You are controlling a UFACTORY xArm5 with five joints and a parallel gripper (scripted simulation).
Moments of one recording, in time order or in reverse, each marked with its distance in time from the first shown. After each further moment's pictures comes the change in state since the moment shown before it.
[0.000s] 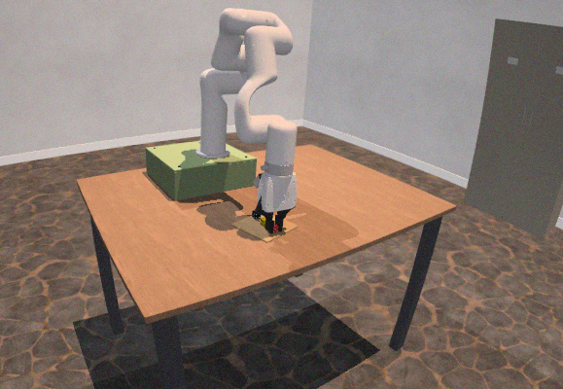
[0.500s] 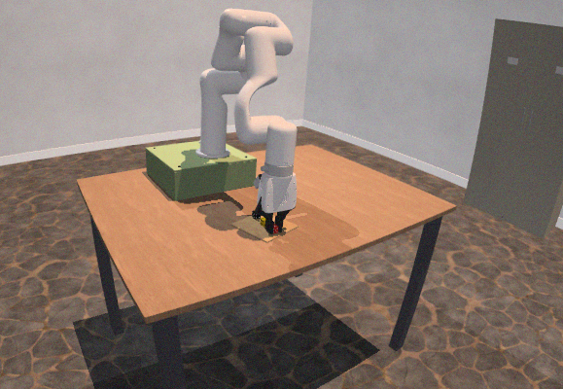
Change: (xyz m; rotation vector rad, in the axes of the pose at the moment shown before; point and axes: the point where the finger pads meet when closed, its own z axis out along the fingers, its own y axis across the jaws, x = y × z) arm 0.000 0.000 0.002 0.000 0.000 0.000
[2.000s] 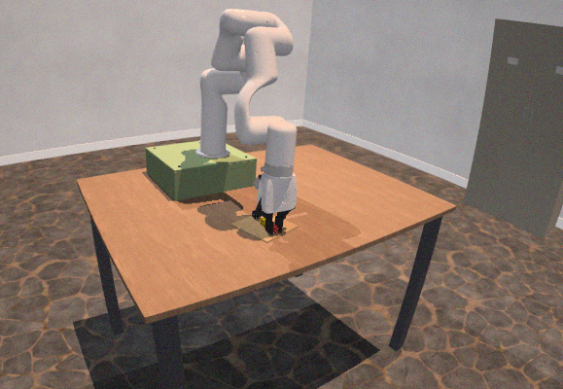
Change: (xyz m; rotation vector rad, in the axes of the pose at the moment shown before) arm 0.000 0.000 0.001 0.000 0.000 0.000
